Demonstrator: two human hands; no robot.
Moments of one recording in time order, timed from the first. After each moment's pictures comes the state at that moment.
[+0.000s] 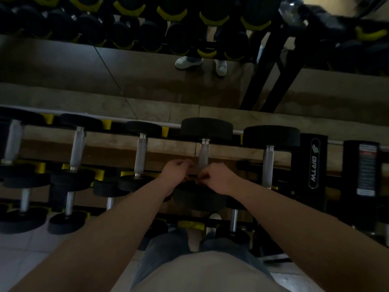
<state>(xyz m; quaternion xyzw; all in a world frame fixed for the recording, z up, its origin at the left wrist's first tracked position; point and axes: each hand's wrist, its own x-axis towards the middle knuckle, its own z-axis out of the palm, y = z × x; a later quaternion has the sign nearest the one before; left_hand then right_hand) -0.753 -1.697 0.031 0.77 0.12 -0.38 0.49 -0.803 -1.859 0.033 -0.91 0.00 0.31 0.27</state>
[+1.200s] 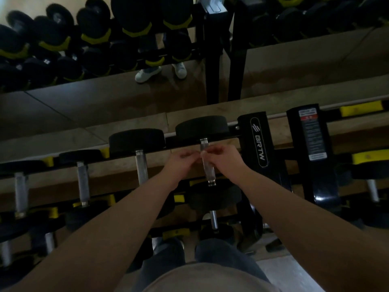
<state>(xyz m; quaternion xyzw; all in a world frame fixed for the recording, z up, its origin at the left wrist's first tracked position) -0.807 -1.903 0.064 0.78 0.04 -0.40 0.49 -0.884 -2.047 0.050 -0.69 0.33 0.08 0.63</state>
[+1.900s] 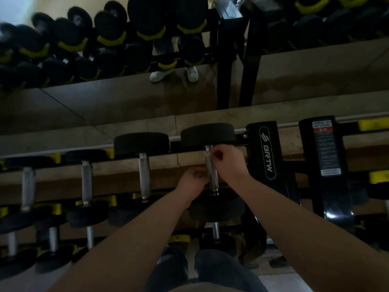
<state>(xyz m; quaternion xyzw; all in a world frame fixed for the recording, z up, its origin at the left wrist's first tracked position) -0.839 -1.917 0.042 0.78 0.07 -0.42 0.46 -0.870 -2.055 0.033 -0.87 0.24 0.00 0.42</state>
